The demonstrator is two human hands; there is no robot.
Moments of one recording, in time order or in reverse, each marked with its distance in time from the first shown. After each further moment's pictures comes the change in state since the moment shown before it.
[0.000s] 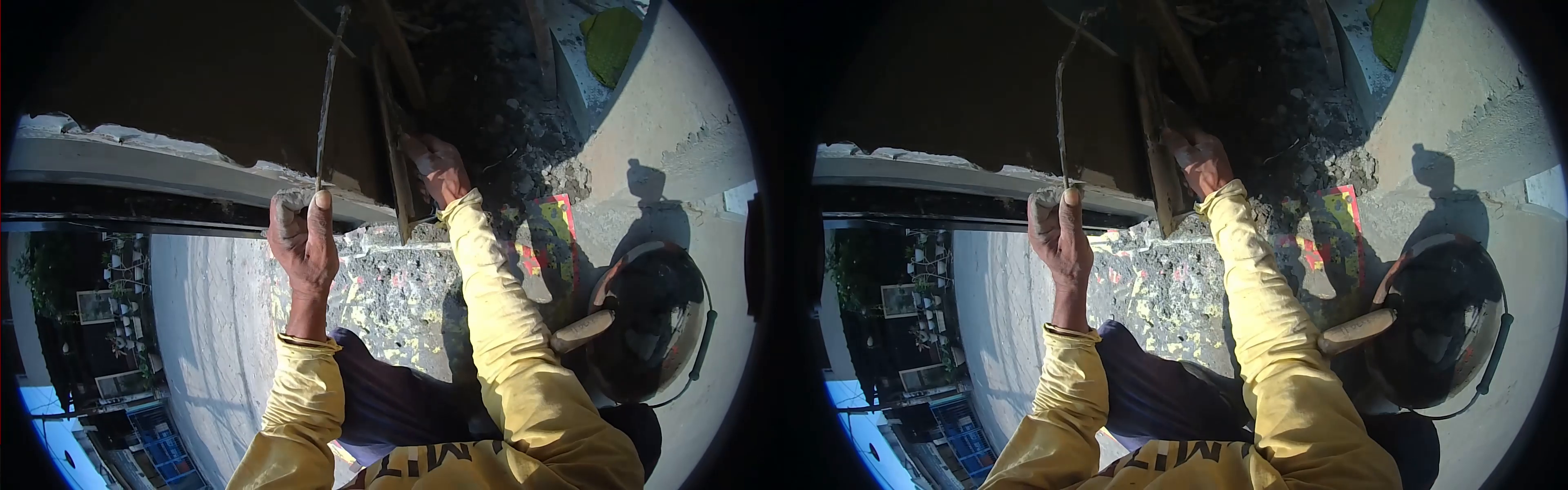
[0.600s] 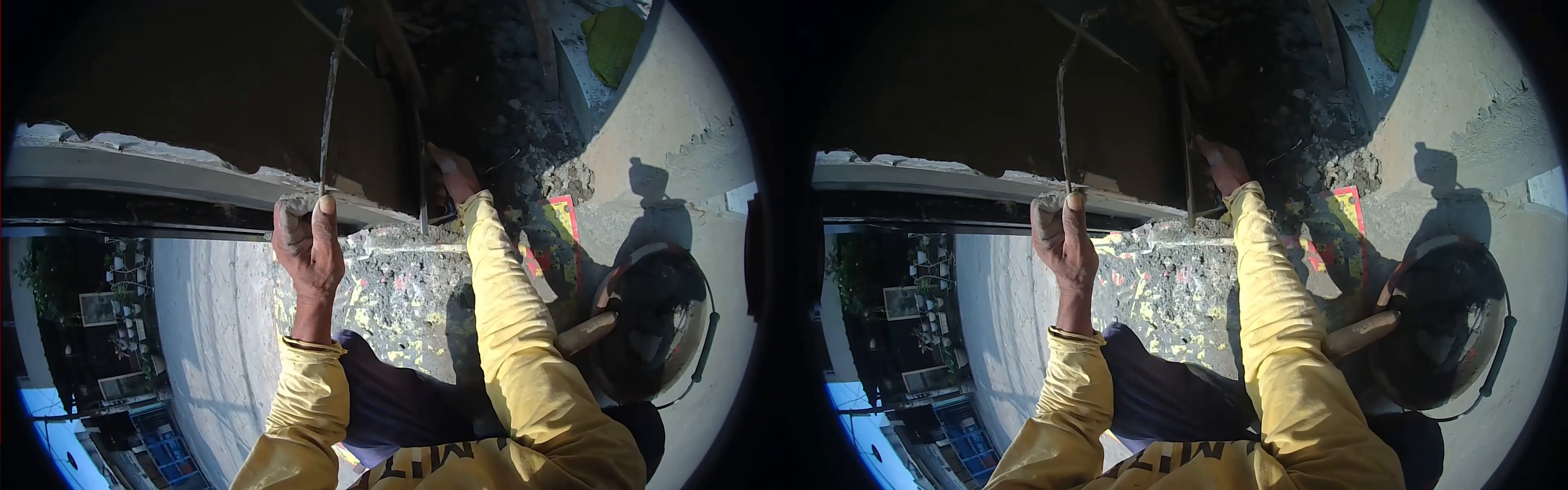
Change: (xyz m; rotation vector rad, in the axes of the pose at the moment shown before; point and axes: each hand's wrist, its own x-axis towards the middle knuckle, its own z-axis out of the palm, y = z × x) left_hand -0.001 -0.001 0.002 -0.039 0.011 0.012; right_hand 0.027 0.067 -0.027 0.274 -0.062 0.429
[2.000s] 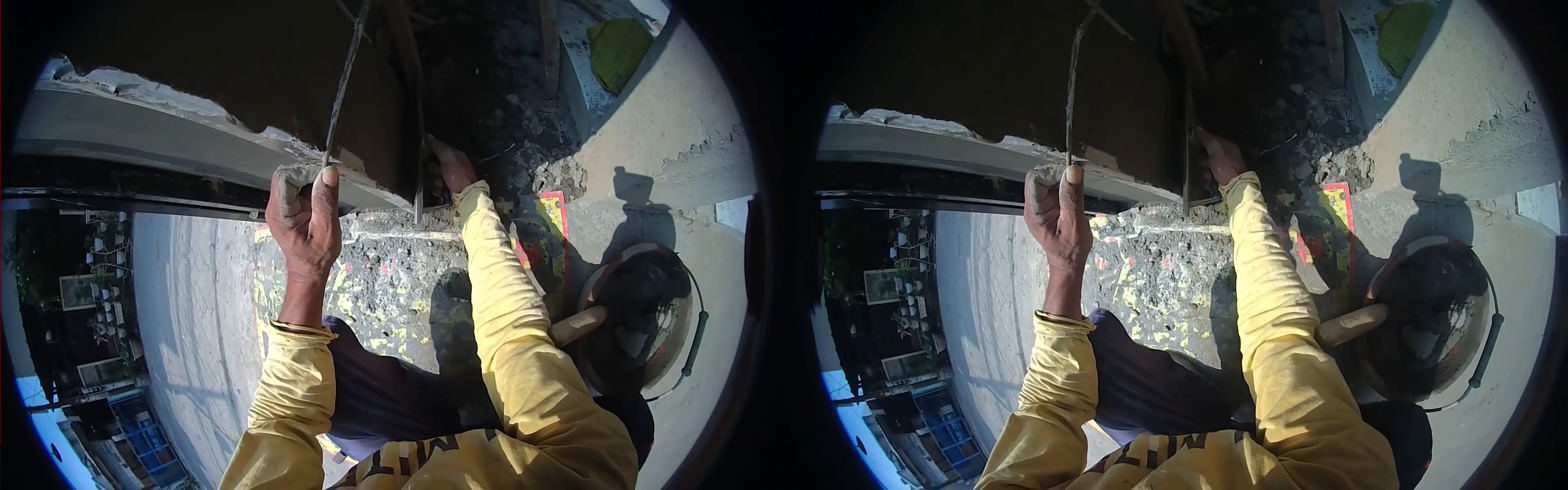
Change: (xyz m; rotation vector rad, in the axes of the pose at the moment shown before) left_hand 0.003 -0.004 -0.001 0.031 0.006 0.020; right_hand -0.009 -0.001 0.004 0.020 0.015 0.092
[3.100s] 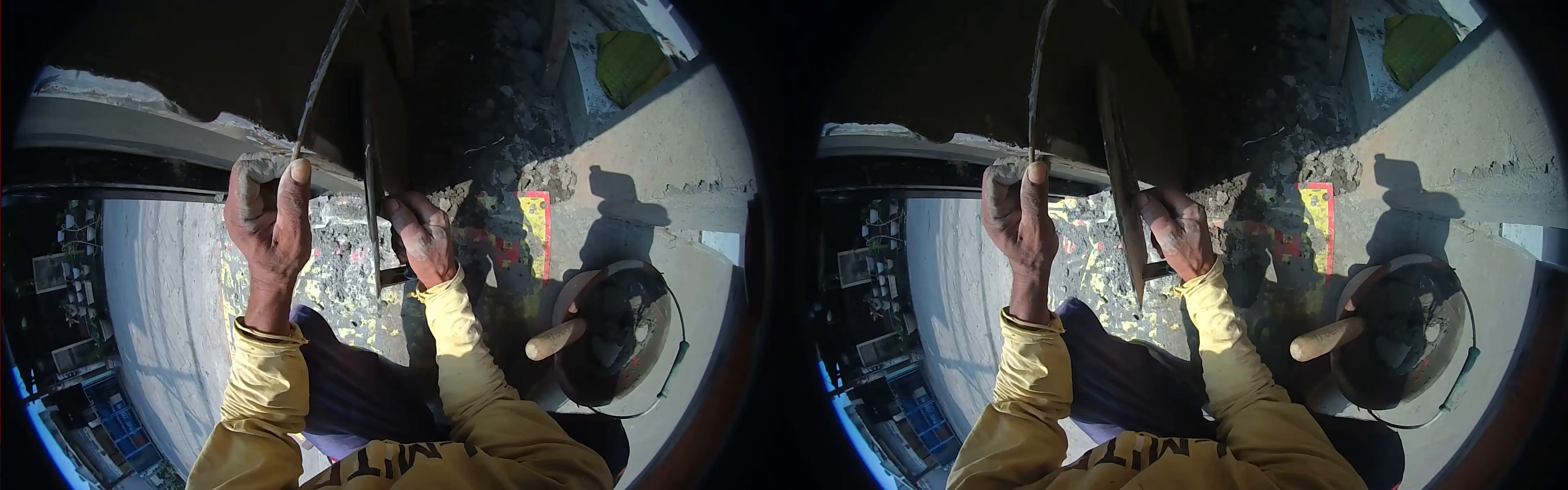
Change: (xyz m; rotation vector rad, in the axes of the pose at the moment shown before) left_hand 0.001 0.007 0.002 0.067 0.018 0.040; right_hand -0.118 0.027 0.041 -0.364 0.027 -0.569
